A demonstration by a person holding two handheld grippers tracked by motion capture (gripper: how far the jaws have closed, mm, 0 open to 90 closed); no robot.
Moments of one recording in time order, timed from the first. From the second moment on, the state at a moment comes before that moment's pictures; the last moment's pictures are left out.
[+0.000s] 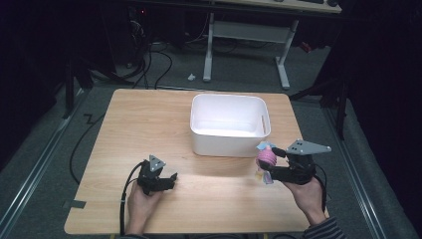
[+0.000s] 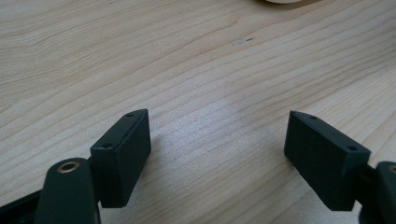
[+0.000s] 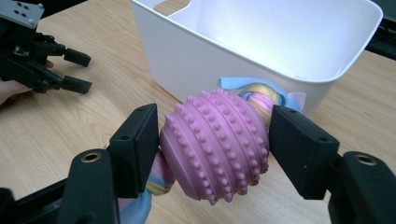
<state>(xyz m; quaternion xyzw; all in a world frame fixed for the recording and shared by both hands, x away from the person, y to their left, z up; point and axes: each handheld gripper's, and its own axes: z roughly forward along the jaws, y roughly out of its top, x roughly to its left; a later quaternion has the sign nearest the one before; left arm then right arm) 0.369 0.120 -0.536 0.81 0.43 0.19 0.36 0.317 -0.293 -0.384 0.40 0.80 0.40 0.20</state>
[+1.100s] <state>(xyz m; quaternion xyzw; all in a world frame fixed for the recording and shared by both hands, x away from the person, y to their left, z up) 0.370 0.119 -0.536 0.81 0.43 0.18 0.36 0.364 -0.281 -0.334 0.38 0.81 0.40 0.20</state>
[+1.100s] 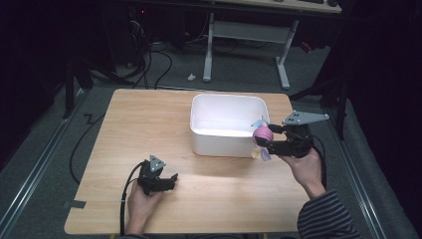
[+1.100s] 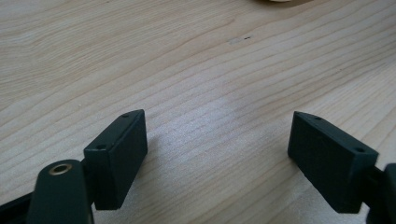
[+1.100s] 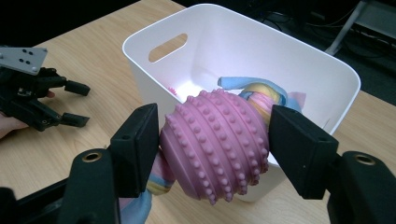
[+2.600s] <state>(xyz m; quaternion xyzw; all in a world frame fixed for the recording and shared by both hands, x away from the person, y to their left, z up) 0.370 0.119 -0.536 0.81 0.43 0.18 0.36 0.452 -0.231 -0.363 0.41 0.82 0.36 0.16</state>
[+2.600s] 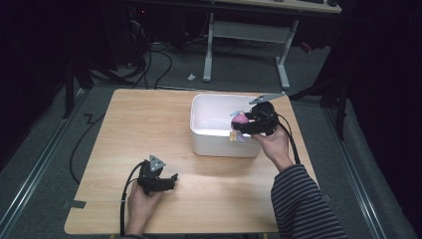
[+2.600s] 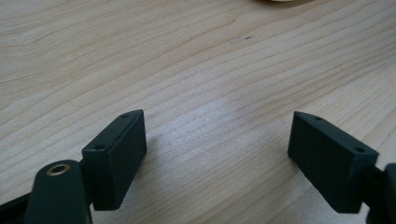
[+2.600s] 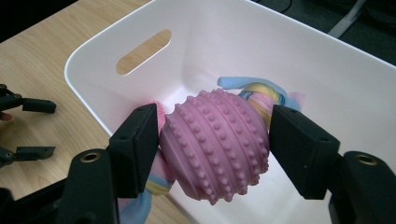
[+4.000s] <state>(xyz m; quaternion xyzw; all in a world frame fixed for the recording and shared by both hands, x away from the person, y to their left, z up) 0.369 0.119 -0.536 0.81 0.43 0.18 0.36 0.366 -0.289 -0.384 0.43 0.79 0.38 0.21</state>
